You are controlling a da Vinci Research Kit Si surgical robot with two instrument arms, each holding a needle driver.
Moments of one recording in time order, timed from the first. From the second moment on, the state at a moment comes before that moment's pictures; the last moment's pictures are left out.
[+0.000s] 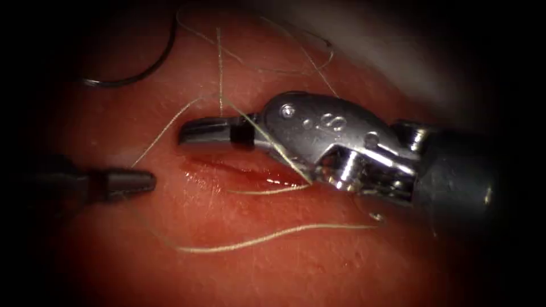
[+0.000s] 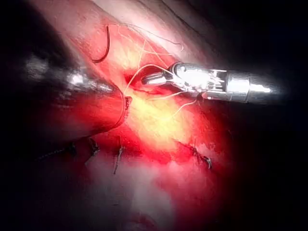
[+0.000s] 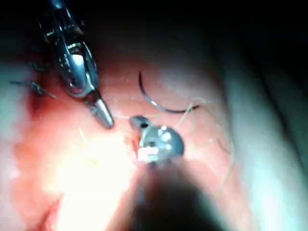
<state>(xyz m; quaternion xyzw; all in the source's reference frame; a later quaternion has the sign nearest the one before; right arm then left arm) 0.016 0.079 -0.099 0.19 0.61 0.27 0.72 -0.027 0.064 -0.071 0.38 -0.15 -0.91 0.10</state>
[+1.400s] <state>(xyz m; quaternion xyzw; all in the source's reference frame) 0.018 0.078 -0.097 0.16 0.62 0.32 0.70 -0.029 0.066 -0.086 0.39 -0.13 -0.90 0.16</state>
